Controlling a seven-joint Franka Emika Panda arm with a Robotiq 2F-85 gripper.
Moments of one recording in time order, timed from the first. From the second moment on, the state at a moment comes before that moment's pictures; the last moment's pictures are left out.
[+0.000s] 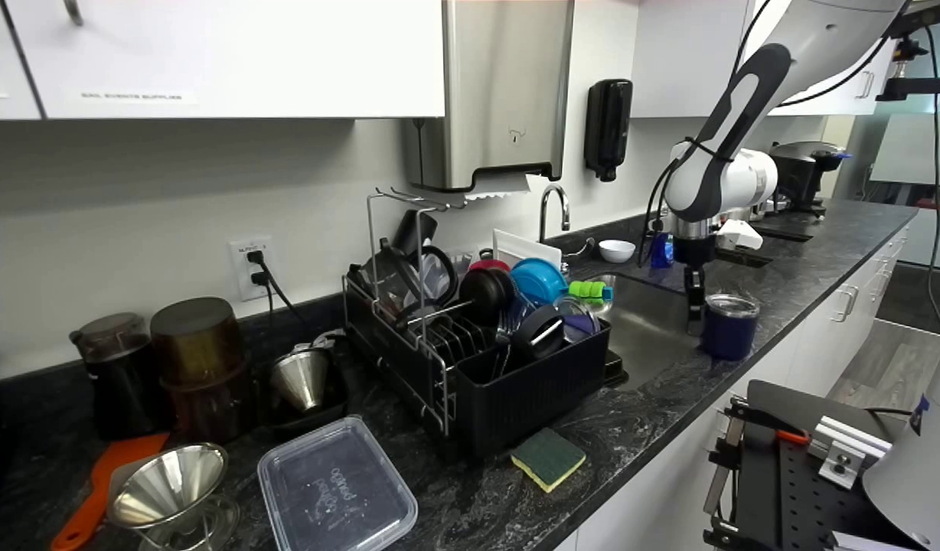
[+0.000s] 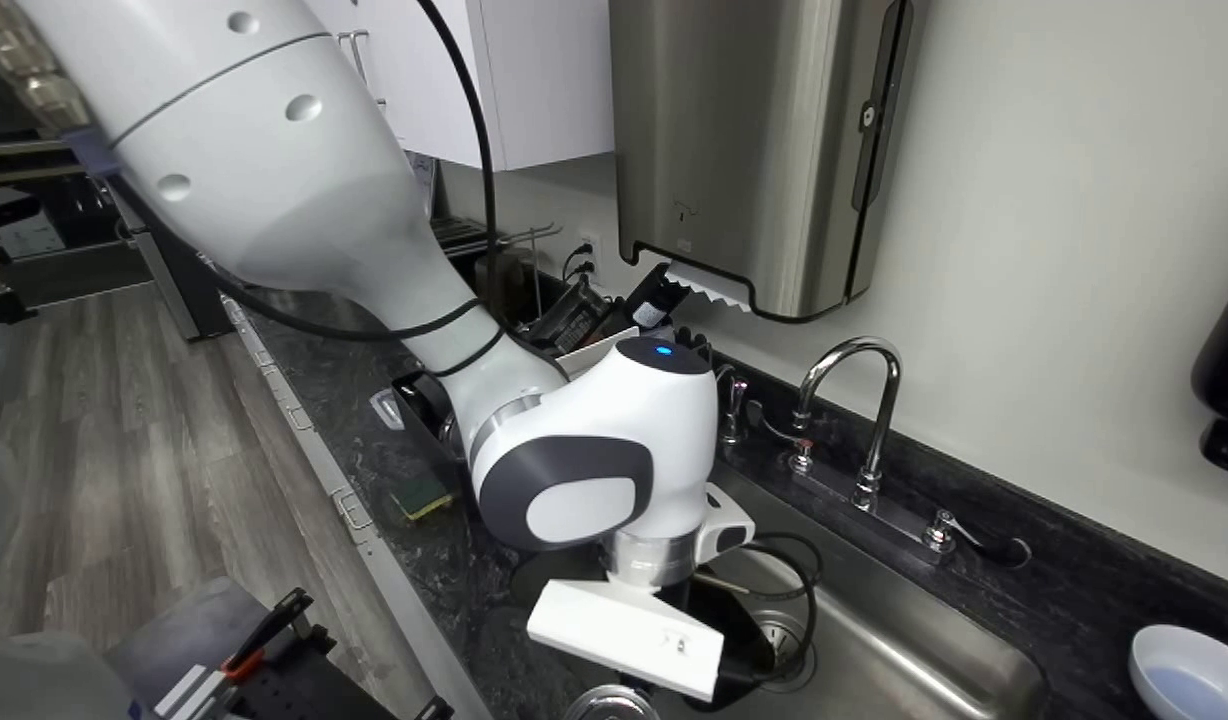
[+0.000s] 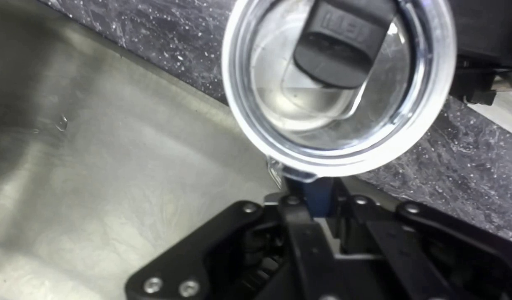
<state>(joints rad) -0.44 0.18 -0.31 -2.53 -0.15 2.59 -0.86</state>
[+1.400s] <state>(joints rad) -0.40 -0.21 -0.37 -2.60 0.05 2.31 -1.27</state>
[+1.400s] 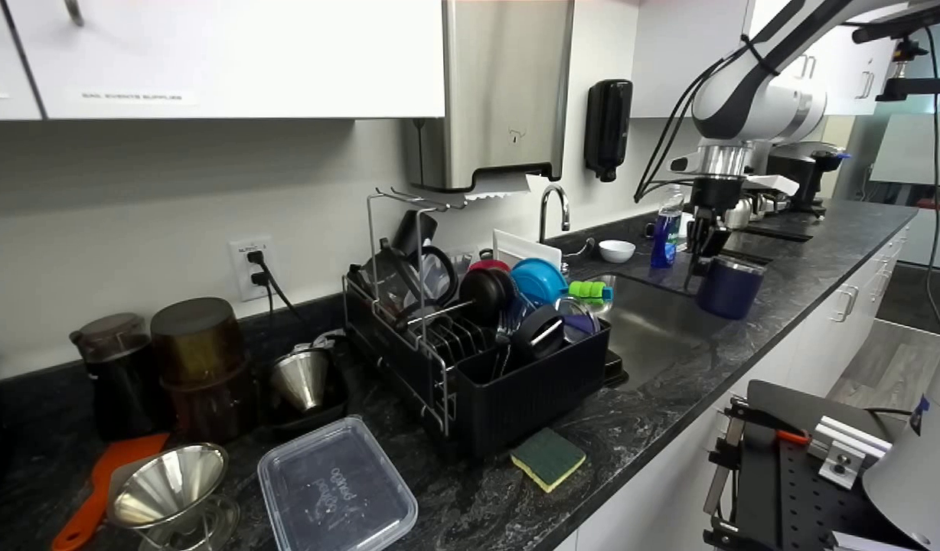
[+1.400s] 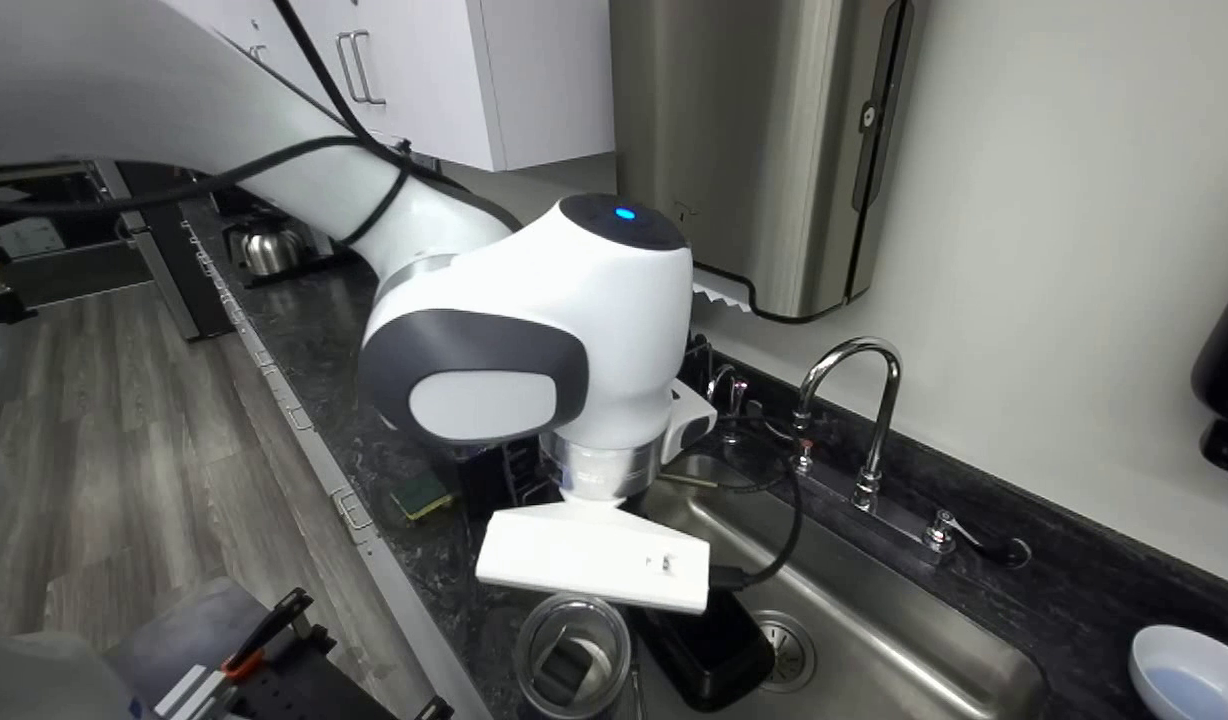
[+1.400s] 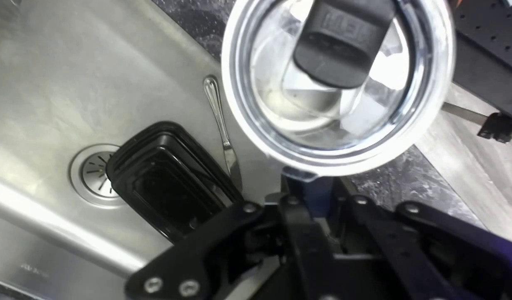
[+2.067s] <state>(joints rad) -0.28 -0.32 -0.44 -2.57 0.28 2.07 -1.48</state>
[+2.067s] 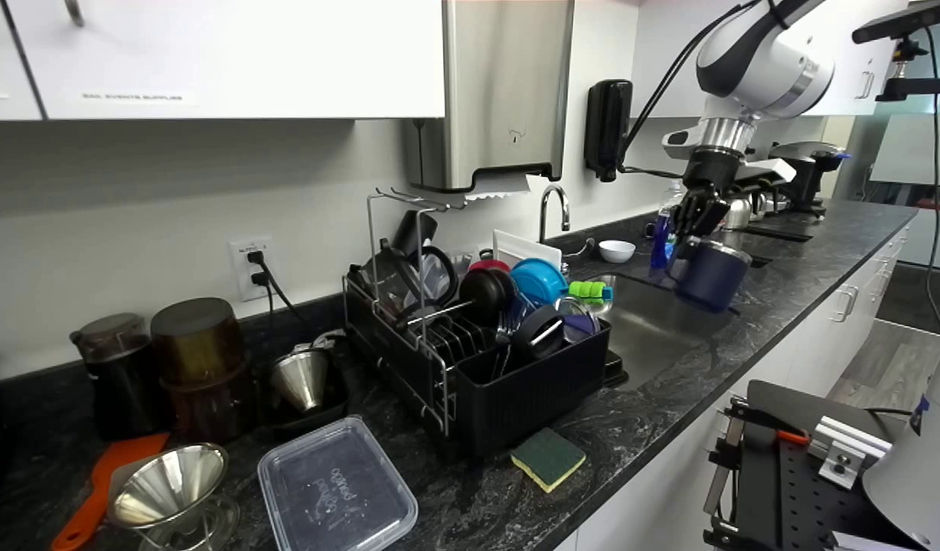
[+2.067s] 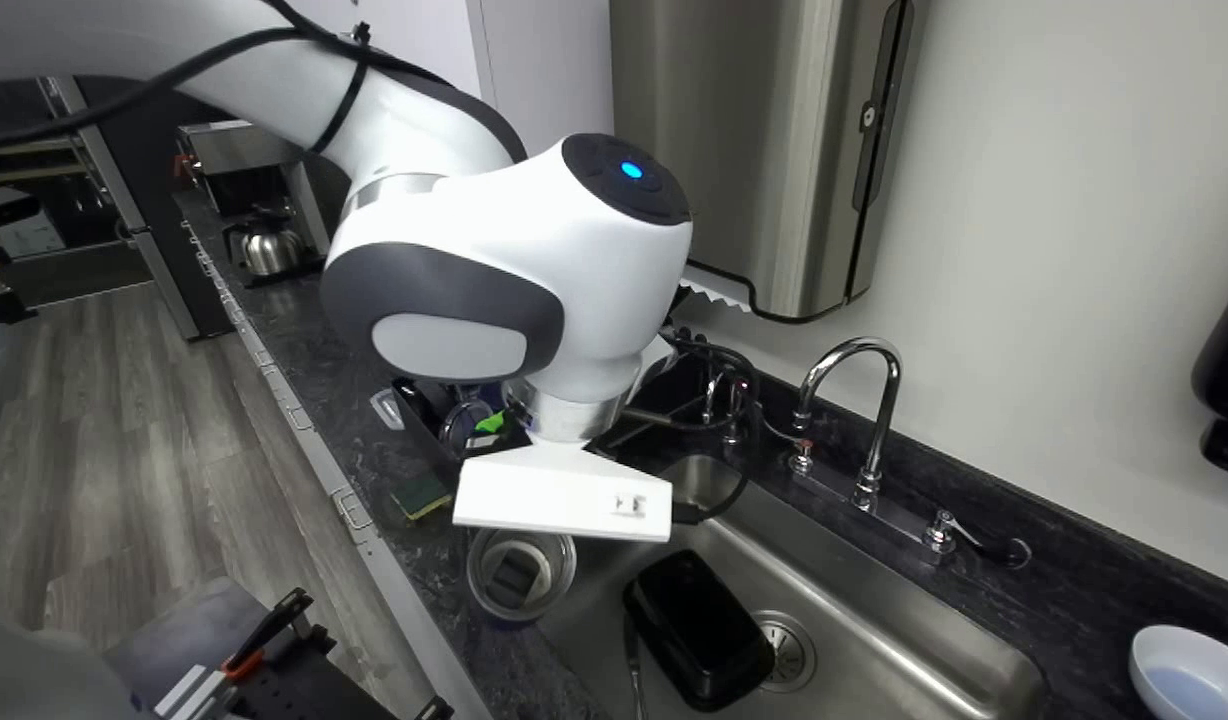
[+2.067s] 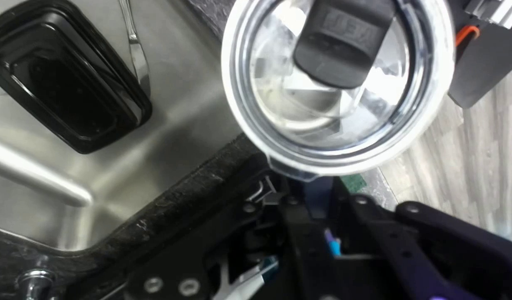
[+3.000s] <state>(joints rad) -0.25 -0.26 -0.45 -2.42 0.43 1.69 -1.62</state>
